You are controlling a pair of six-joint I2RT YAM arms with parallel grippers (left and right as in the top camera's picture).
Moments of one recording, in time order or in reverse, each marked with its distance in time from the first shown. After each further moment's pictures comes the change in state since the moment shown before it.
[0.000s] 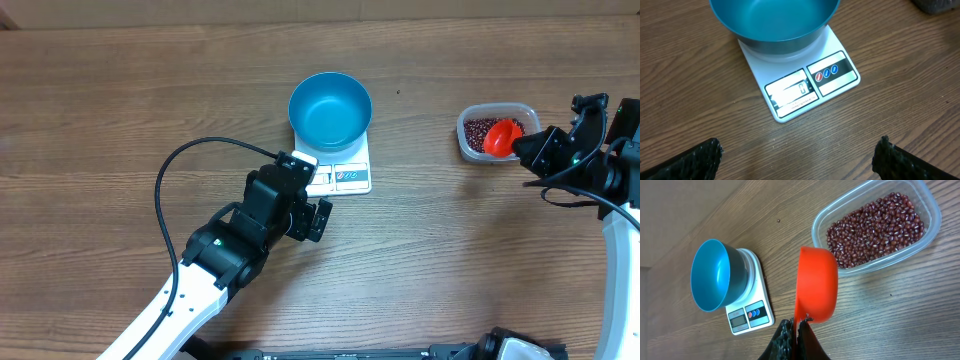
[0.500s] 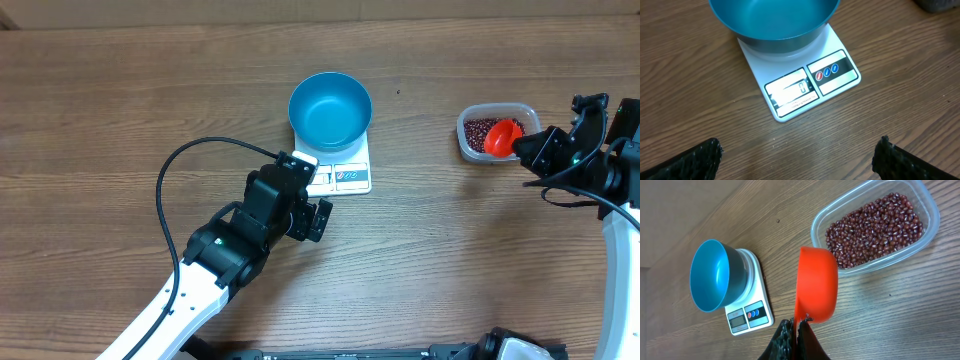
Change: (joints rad) left arm 0.000 0.005 0.000 0.000 0.000 0.000; right arm 0.000 0.000 0.000 0.001 0.004 0.000
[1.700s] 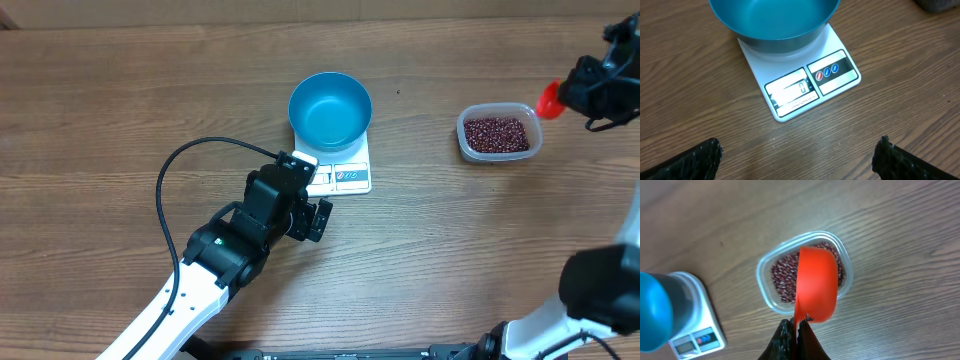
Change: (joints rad) left arm 0.000 0.000 0.000 0.000 0.000 0.000; right arm 0.000 0.537 0.774 -0.432 0.281 -0.147
